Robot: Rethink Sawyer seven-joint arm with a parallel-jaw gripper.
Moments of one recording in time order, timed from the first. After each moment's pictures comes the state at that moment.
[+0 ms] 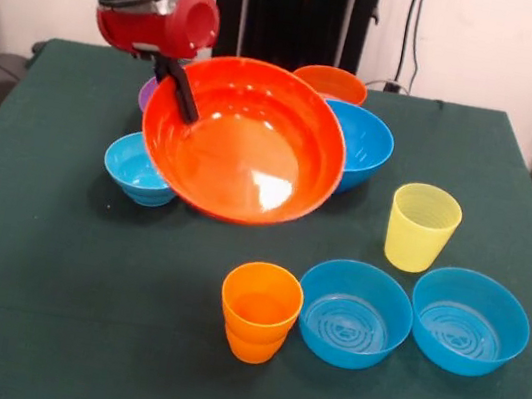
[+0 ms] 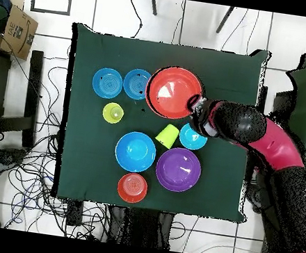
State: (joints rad) arm -0.88 -0.64 0.58 1.68 -0.15 0.67 1.95
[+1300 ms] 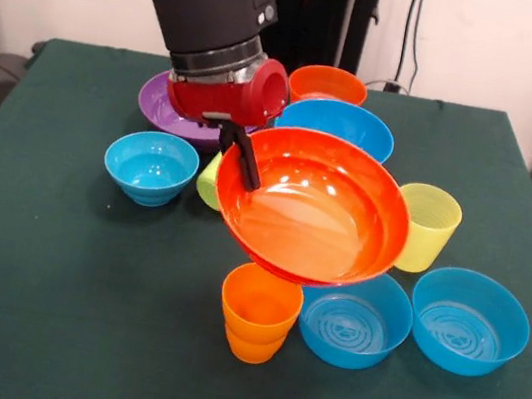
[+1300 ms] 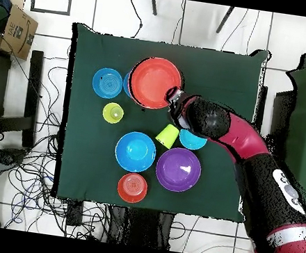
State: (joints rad) arm -0.81 -0.56 0.58 1.71 -0.15 0.44 1.95
